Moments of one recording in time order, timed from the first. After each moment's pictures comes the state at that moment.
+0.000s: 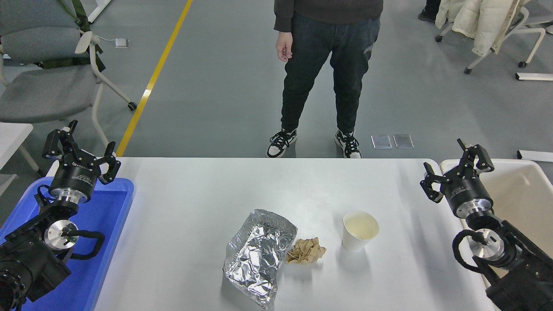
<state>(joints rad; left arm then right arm) -0.65 0.37 -0.67 -0.24 -0.08 -0.64 -0.64 0.50 -0.38 0.99 0.83 -0.32 0.00 0.19</state>
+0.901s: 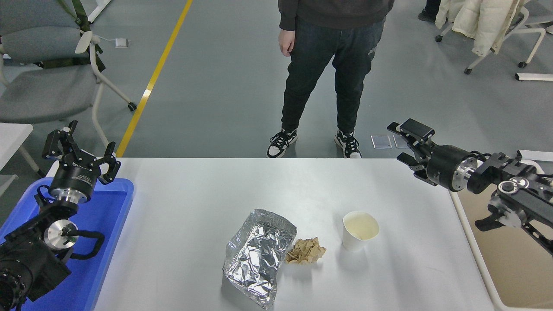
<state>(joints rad) -0.65 0.37 -0.67 -0.24 -0.08 -0.64 -0.64 0.91 -0.74 0.26 1.29 -0.88 0.08 0.05</state>
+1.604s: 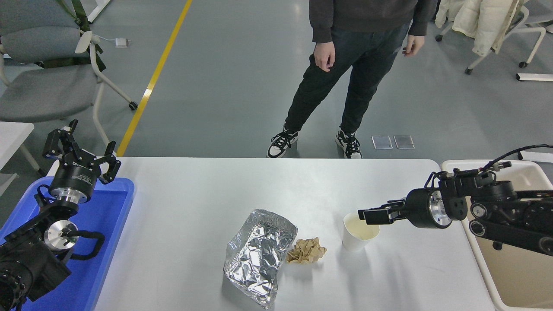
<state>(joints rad) -0.65 0.37 -0.67 -0.24 -0.08 -0.64 -0.64 1.21 -0.65 -0.39 1.27 -1.30 0.09 0.12</state>
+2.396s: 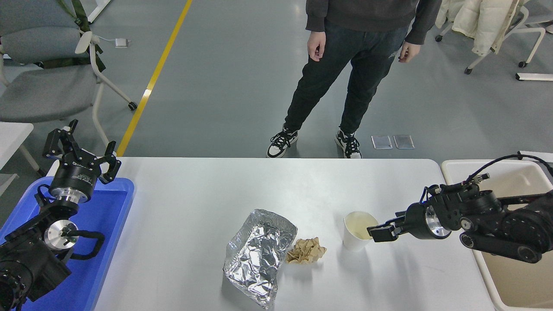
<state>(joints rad) -0.65 0.37 -0.67 -0.24 -0.08 -0.64 -0.64 1.16 -0.56 -0.43 1.15 -1.34 0.07 0.12</state>
